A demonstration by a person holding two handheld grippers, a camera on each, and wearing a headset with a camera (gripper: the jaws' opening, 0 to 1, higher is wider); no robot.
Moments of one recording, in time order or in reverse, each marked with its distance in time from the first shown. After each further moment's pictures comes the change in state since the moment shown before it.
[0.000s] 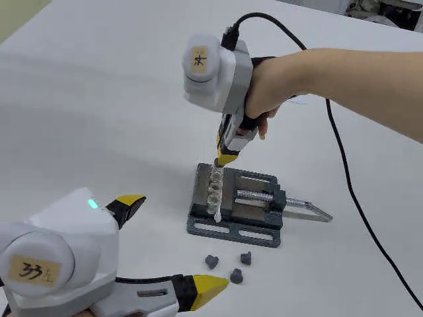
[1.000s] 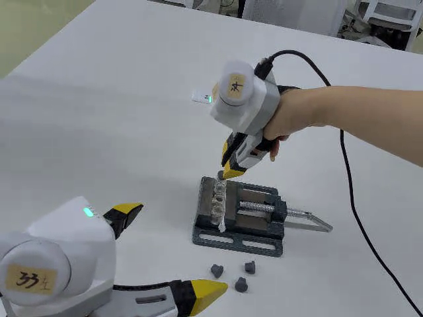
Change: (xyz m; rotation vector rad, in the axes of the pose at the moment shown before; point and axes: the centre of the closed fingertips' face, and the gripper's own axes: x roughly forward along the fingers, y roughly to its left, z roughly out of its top) left arm -0.014 0.006 0.002 0.000 -0.035 0.028; right arm -0.003 -0.007 -0.002 0.041 -0.158 -0.094
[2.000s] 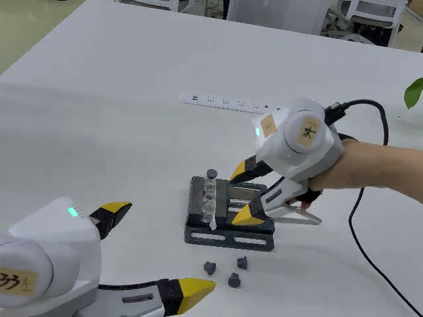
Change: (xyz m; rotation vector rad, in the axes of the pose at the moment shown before) left arm -0.005 -0.002 -0.001 0.044 0.008 -0.017; right arm -0.021 0.085 -0.021 0.057 -0.258 -0.084
